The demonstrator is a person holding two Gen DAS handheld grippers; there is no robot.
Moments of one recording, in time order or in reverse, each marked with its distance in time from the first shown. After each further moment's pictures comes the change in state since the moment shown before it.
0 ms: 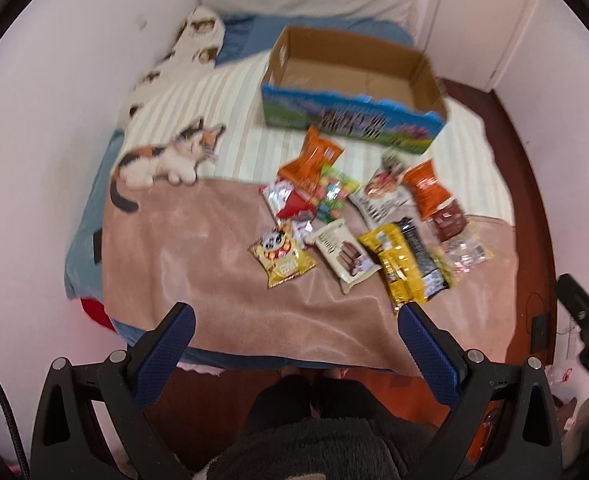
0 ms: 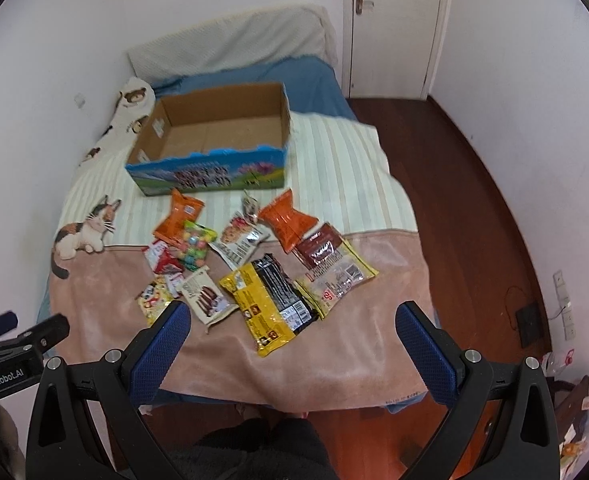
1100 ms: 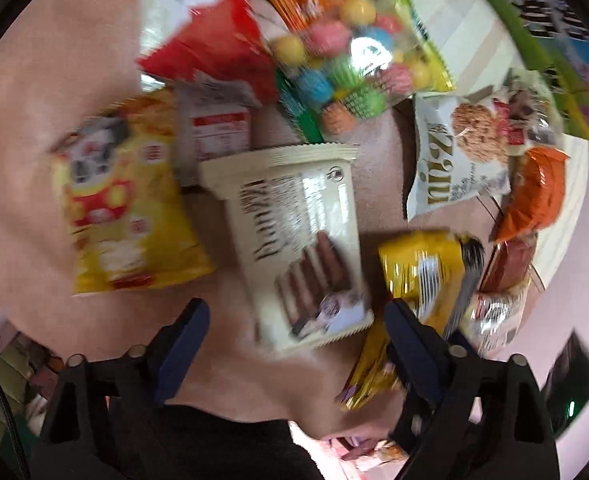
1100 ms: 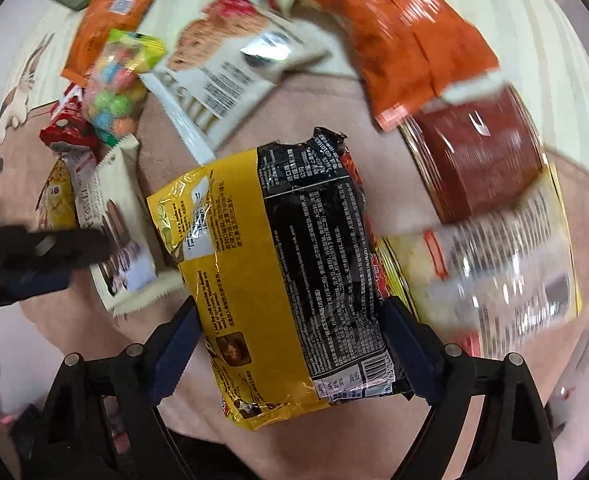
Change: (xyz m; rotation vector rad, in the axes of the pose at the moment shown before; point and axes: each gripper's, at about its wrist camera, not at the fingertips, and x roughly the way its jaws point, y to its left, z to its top) left arm 0.302 -0.042 0.049 -0.398 0.596 -0.243; right arm 0.377 0.038 -0.045 -0.201 0.601 0.162
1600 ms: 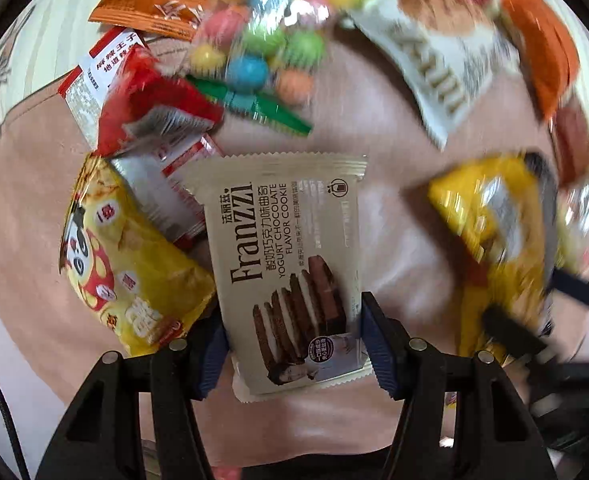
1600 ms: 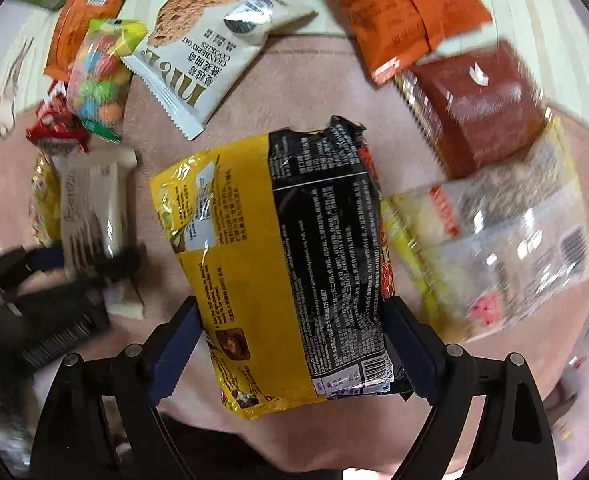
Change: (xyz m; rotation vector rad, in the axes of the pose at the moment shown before) left arm 0.030 -0.025 -0.031 0.511 -0.107 0.336; right arm 0.048 0.001 0.012 0.094 0.081 0.032
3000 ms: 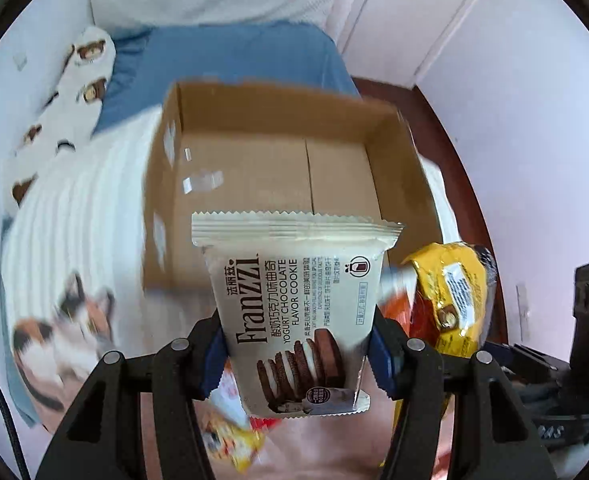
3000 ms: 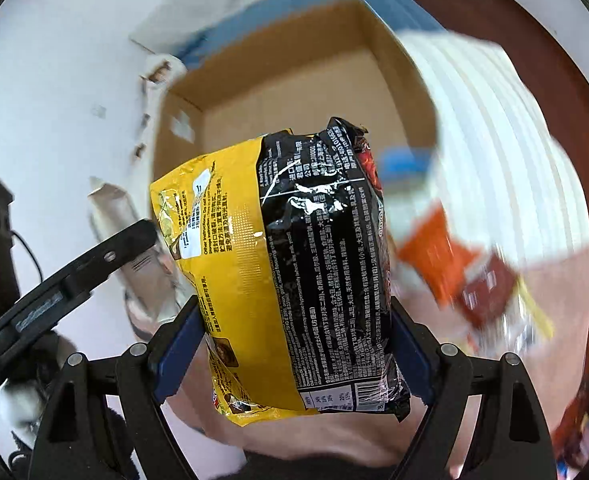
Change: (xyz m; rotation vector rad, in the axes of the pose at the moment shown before) left arm -0.282 0.076 0.139 0.090 -0.517 -0.234; right arm -0.106 0.098 0.033 0.198 -0.406 0.295
